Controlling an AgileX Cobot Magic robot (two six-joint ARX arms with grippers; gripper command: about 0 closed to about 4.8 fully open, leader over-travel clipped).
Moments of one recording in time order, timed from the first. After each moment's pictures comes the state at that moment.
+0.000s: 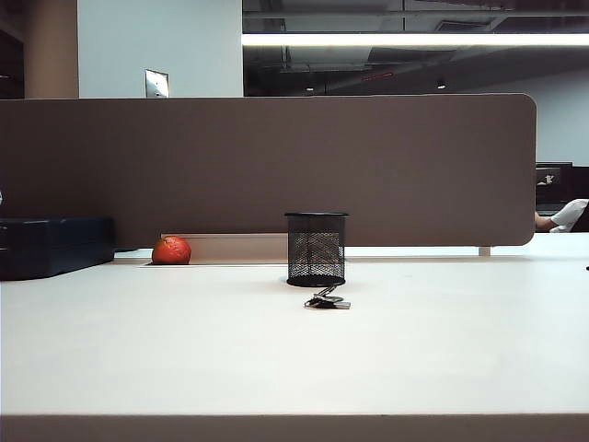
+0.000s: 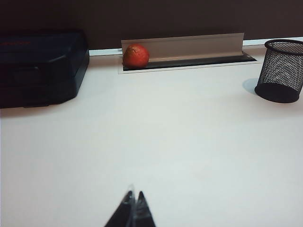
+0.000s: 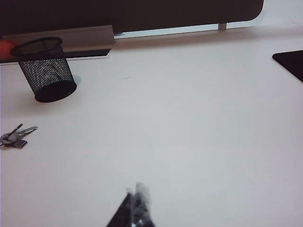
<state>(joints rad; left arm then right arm) -0.01 0.01 0.01 -0.09 0.13 0.07 -0.01 0.00 0.01 -0.15 -0.15 0.10</state>
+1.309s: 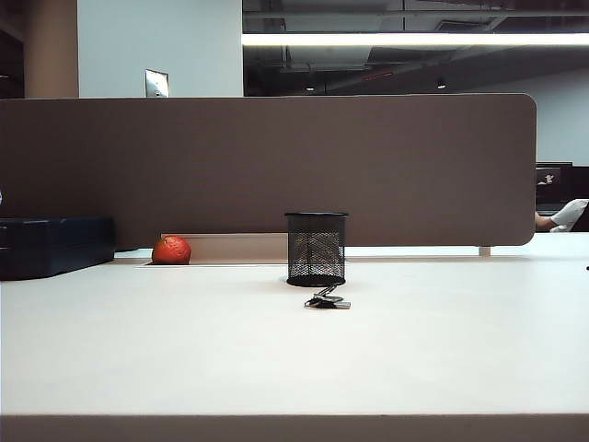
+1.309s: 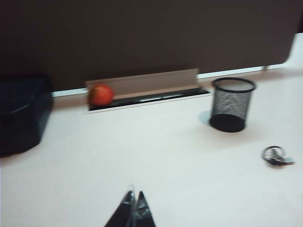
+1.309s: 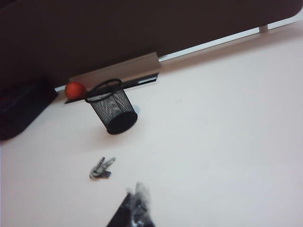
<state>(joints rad) -0.01 0.01 0.10 -0.07 0.29 0.07 -0.01 0.01 0.25 -0.33 -0.29 0.36</state>
